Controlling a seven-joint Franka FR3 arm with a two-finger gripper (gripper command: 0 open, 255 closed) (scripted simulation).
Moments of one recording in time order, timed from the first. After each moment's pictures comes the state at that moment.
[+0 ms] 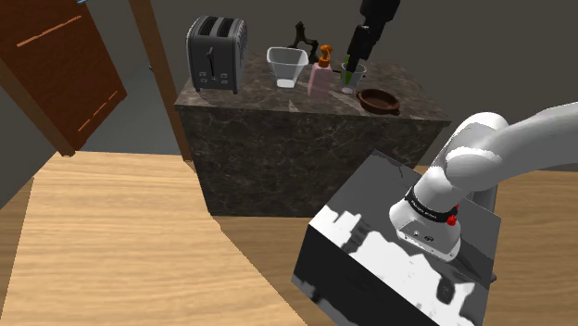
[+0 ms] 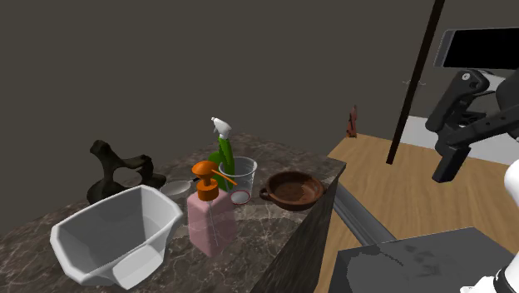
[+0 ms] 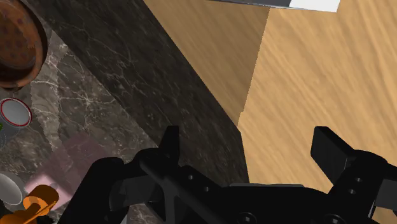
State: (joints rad) arm 0.02 -0.76 0.07 -2.38 0.02 1.71 -0.06
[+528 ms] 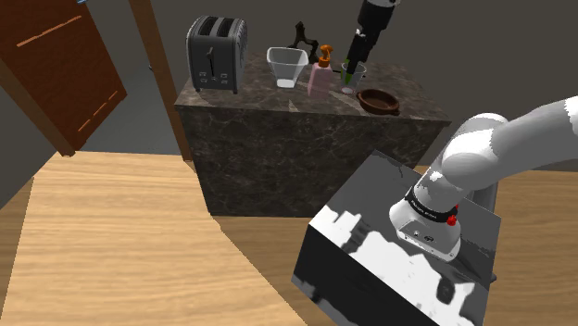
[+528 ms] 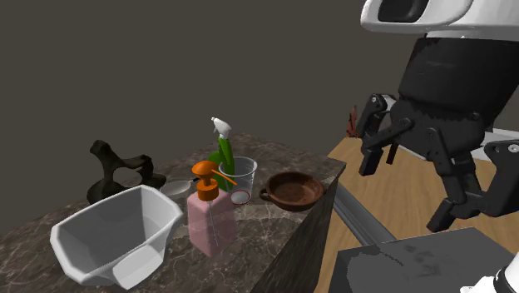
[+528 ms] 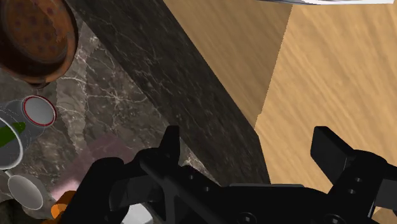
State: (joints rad) arm -0.04 -0.67 -0.03 -2.42 -0.06 1.82 -0.17
